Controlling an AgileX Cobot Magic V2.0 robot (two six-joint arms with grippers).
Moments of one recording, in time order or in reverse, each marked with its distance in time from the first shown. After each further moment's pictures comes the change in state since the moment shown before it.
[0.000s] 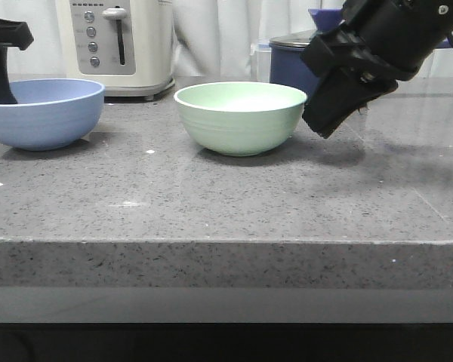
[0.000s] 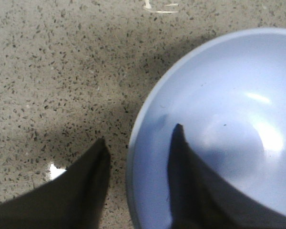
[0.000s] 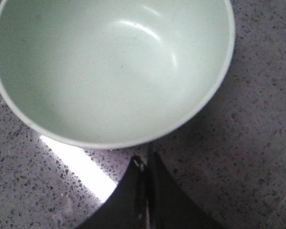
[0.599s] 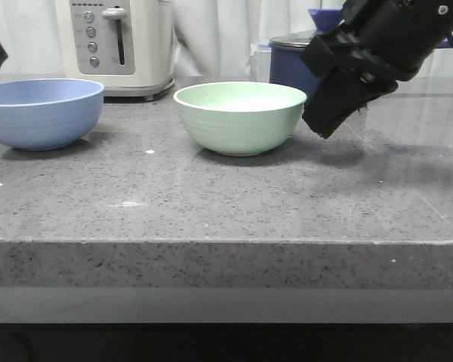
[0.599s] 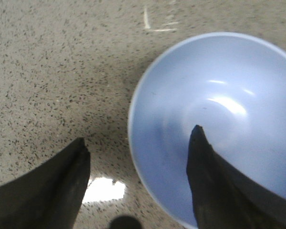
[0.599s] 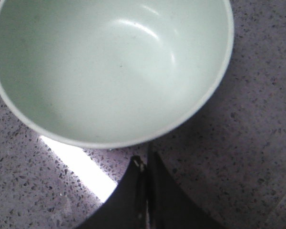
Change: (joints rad) left arm -0.014 -0.115 0.000 0.054 0.051 0.000; right arm 0.000 0.000 0.000 -0.002 0.000 0.000
